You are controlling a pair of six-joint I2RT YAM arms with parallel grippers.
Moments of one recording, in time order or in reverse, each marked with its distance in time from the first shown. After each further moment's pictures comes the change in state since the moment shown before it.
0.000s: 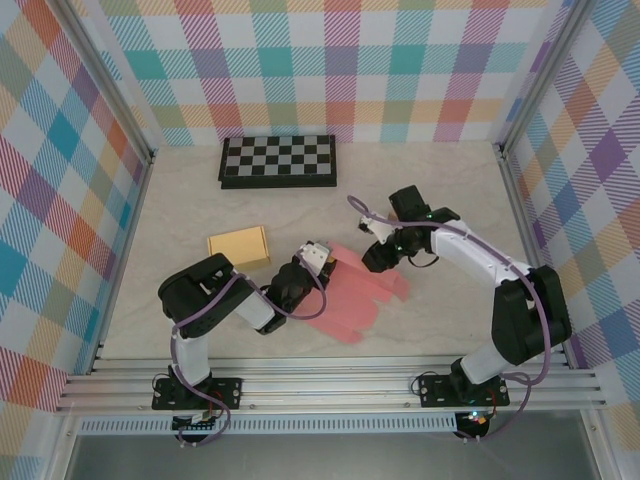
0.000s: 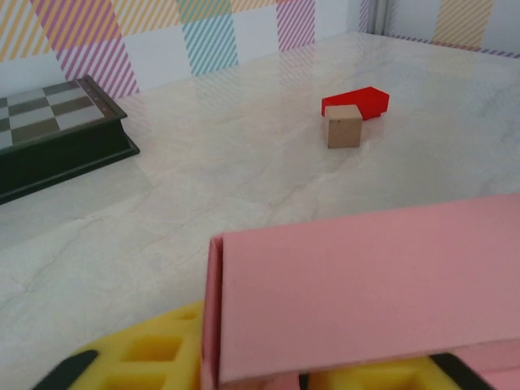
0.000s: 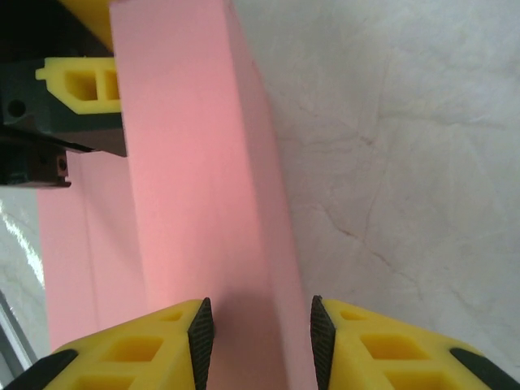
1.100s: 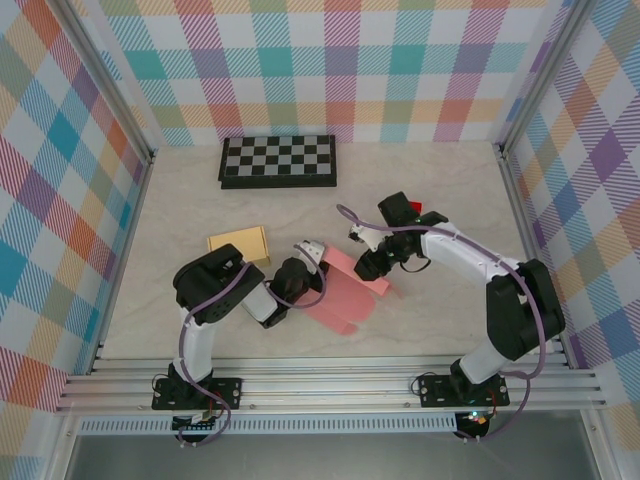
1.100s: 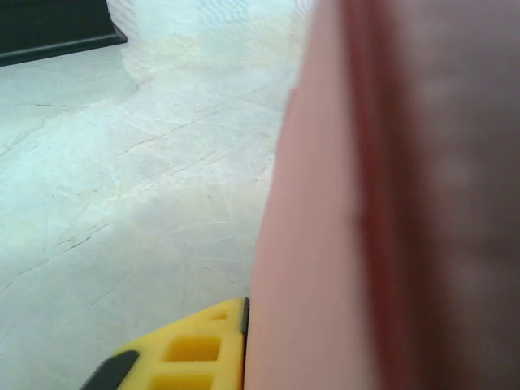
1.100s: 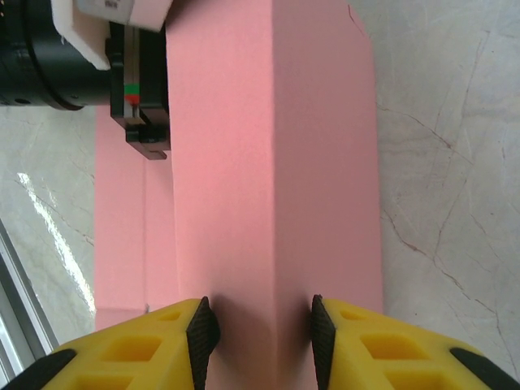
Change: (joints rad) left arm 0.089 0.127 0.058 -0.072 0.097 -0.143; right arm 0.043 0.042 -0.005 0.010 -0.035 -0.008
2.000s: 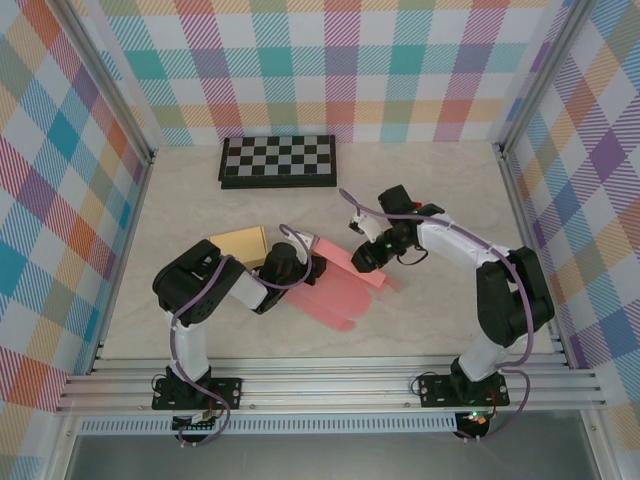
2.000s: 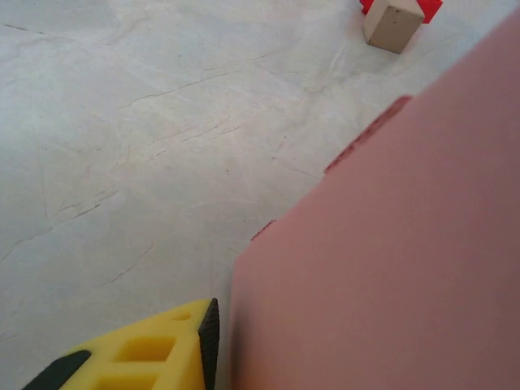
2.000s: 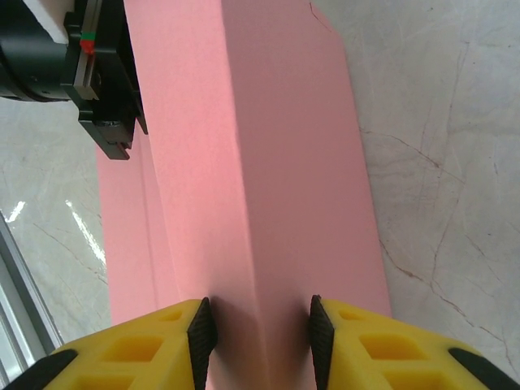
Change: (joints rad) left arm 0.120 -0.093 0.035 -0.237 0.248 -0.142; right arm -0.034 0.089 0.066 0.005 -0.067 0.080
